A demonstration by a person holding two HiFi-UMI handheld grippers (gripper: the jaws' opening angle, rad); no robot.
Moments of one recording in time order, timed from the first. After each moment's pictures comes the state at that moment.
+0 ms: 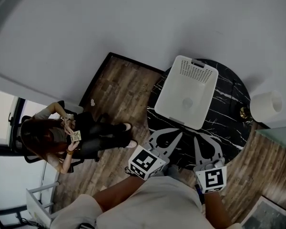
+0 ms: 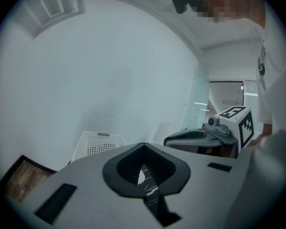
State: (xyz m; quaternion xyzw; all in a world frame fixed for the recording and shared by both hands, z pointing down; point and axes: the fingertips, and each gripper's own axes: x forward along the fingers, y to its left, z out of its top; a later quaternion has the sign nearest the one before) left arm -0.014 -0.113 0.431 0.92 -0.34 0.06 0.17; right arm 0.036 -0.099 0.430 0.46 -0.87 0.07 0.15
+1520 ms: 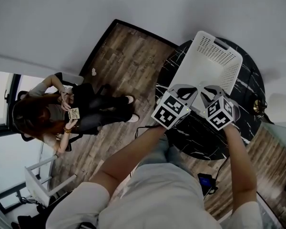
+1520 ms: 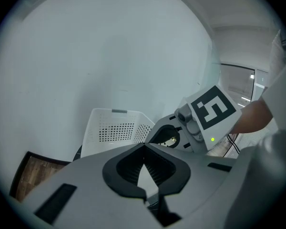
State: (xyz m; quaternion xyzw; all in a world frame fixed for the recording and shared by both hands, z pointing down) left arm -0.029 -0.237 0.561 0.90 -0.33 0.19 0.21; right arm 0.002 -0.241 0.631 0.22 -0.84 0.00 0.51
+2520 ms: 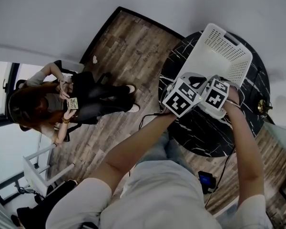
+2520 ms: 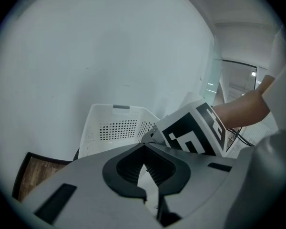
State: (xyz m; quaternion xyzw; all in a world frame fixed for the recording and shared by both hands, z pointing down) left arm -0.022 -0.264 0.587 0.90 -0.33 0.21 0.21; right arm 0.013 -0.252 0.711 0.06 -0.74 -0.01 0.67
